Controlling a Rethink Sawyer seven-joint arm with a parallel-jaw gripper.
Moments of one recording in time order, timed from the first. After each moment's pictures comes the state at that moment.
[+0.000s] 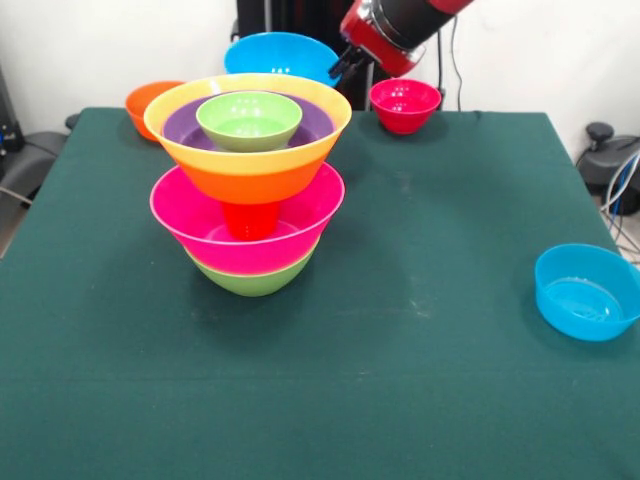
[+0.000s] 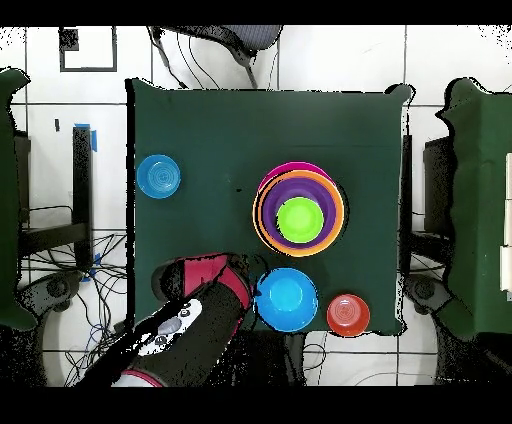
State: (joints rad) arm 0.38 -0.42 -0.52 1.77 -0.10 0.68 2.16
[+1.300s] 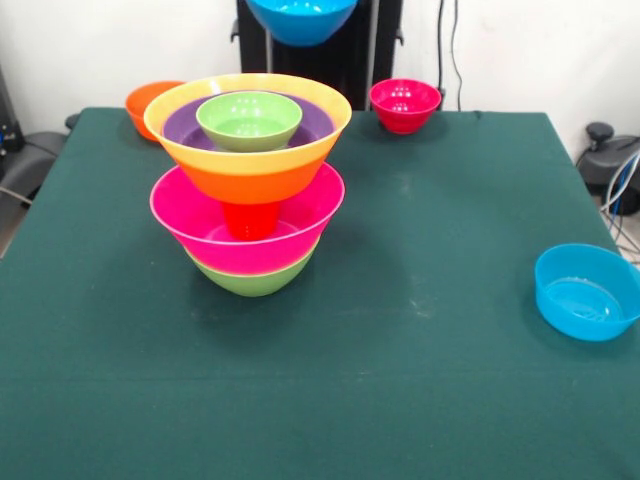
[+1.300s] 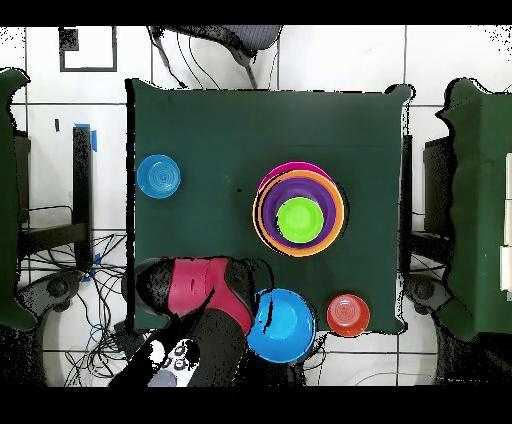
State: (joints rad) arm 0.37 -0.65 -0.52 1.78 -0.12 1.02 2.16
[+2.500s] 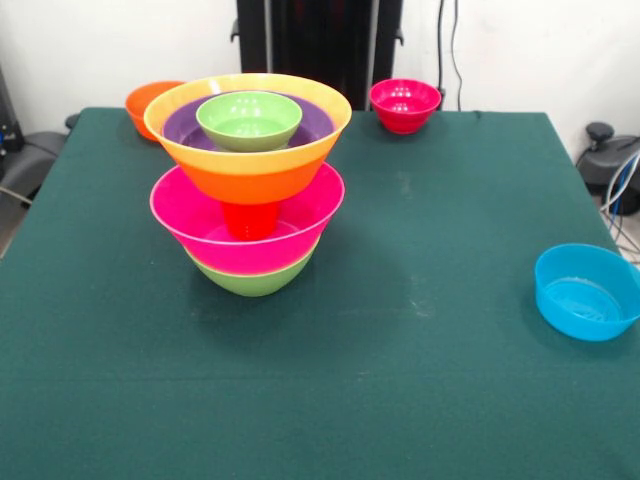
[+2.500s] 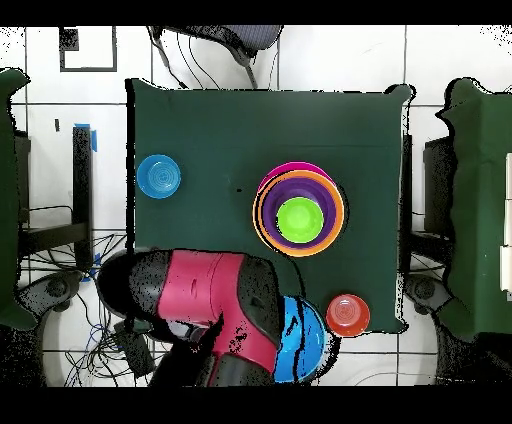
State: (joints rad) arm 0.29 -0.90 -0.49 1.67 -0.19 1.34 2.16
